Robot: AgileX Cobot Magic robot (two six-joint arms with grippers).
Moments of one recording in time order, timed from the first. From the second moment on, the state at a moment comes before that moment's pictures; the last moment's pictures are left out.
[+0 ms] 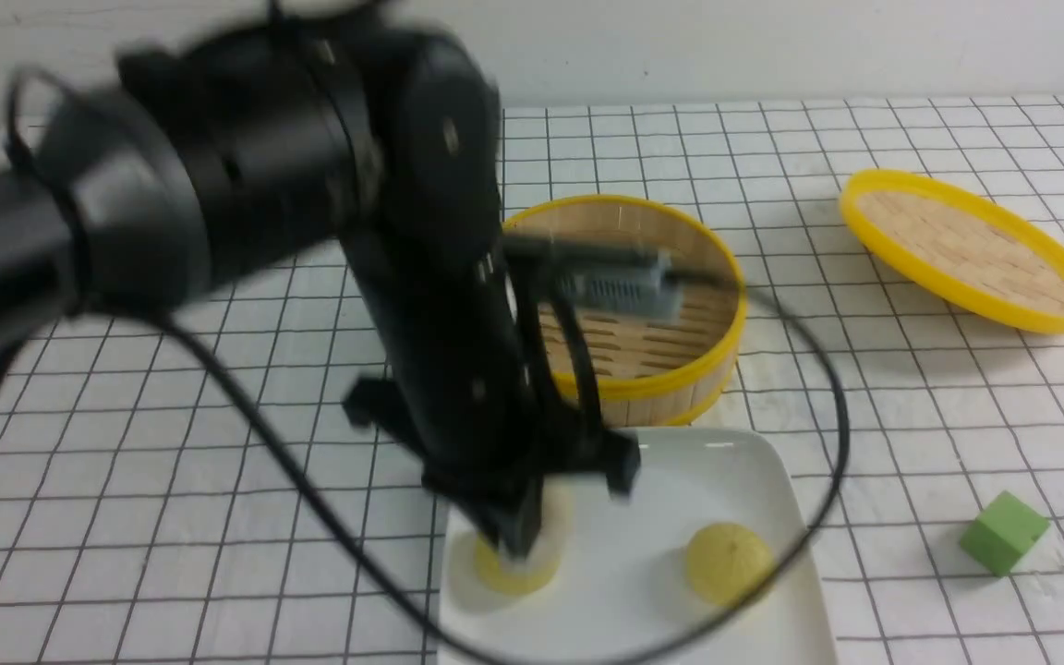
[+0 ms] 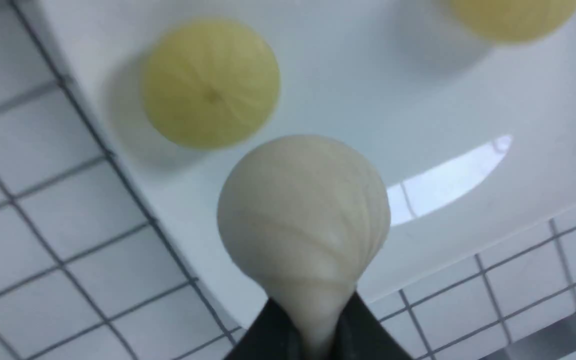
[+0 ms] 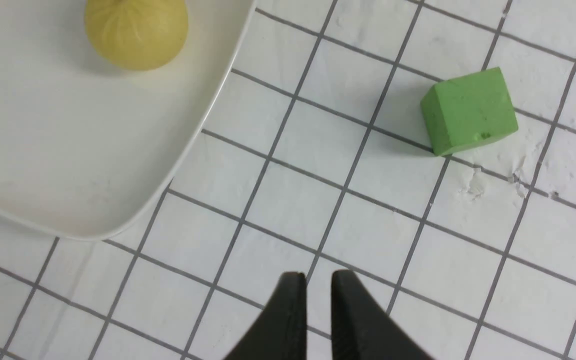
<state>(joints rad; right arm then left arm) 0.32 0.82 -0.62 0.13 0.90 -0.09 -0.76 1.67 -1.27 -0.15 1.12 -0.23</state>
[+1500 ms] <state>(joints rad) 0.32 0.00 -0.38 0.15 0.55 0.04 -0.89 1.69 -1.12 -0.07 0.78 -0.28</state>
